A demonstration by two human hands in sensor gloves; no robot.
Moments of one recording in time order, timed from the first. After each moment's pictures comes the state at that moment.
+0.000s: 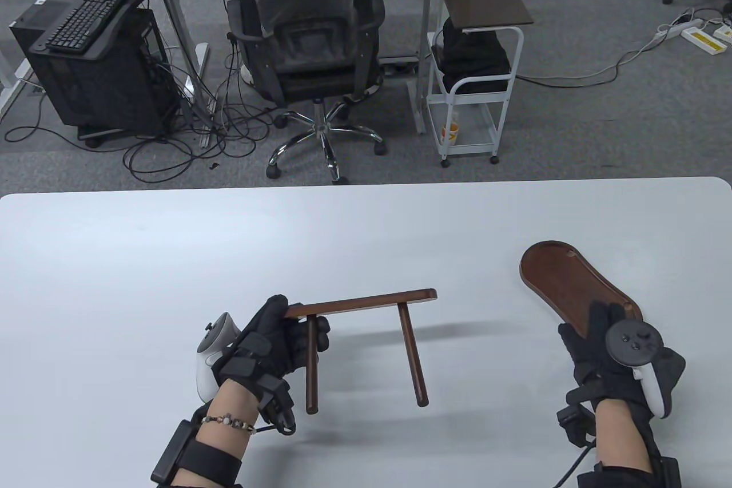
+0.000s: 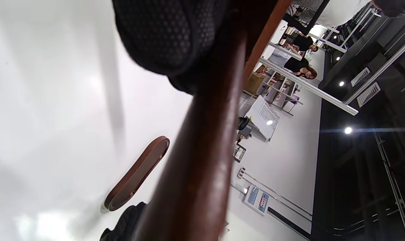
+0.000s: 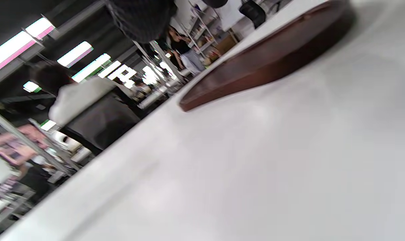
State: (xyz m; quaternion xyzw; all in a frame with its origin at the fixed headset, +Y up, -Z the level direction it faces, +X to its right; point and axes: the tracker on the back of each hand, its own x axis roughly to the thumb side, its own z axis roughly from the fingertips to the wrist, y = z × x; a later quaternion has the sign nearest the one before) left_hand -0.207 -0.734 -0.341 -0.28 -0.01 0.81 0.52; right_hand 0.345 -0.742 -0.304 -0.23 0.03 0.93 0.30
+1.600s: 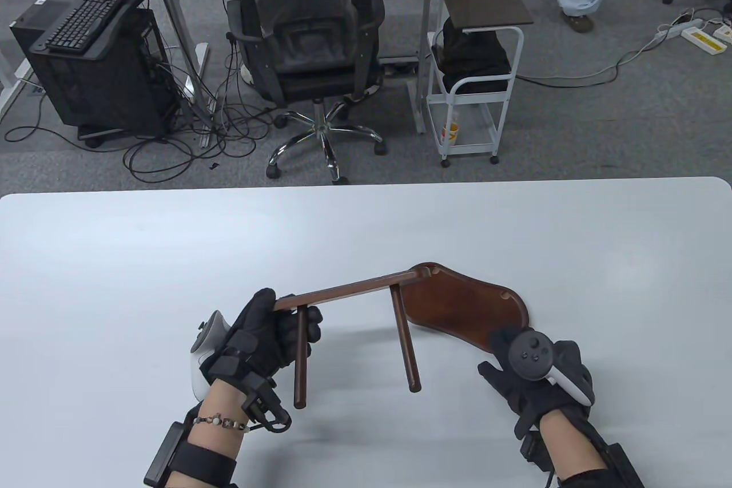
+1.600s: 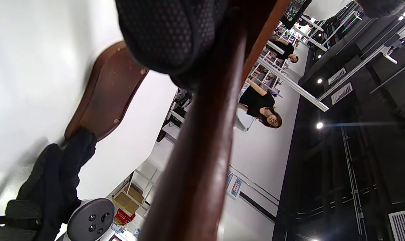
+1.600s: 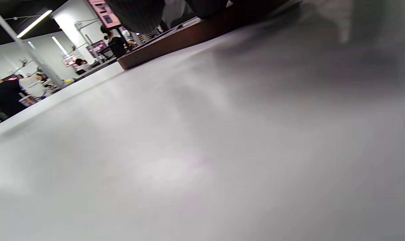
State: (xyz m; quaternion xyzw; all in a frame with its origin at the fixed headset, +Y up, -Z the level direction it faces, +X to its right) left_hand -0.213 -0.727 -0.341 -0.27 -0.05 0.84 0.46; right_hand 0.229 -0.777 -0.317 0.03 0.15 0.97 0.19
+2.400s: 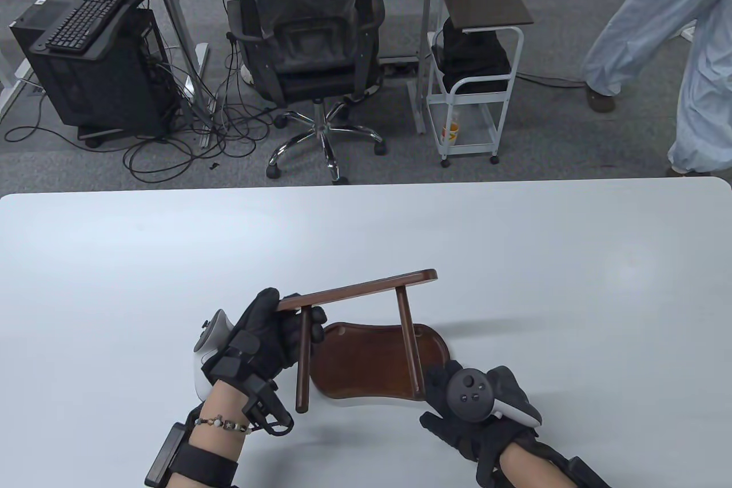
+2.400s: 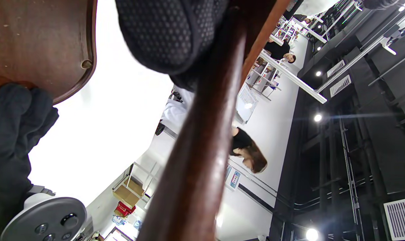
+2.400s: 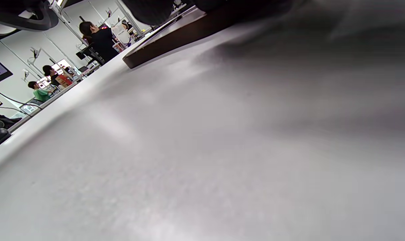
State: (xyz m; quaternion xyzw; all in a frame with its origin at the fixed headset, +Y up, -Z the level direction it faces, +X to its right) left_hand -0.209 -0.726 -0.341 -0.27 -0.07 0.84 0.46; right_hand 0.138 -0.780 -0.272 0.20 0.23 0.93 0.18
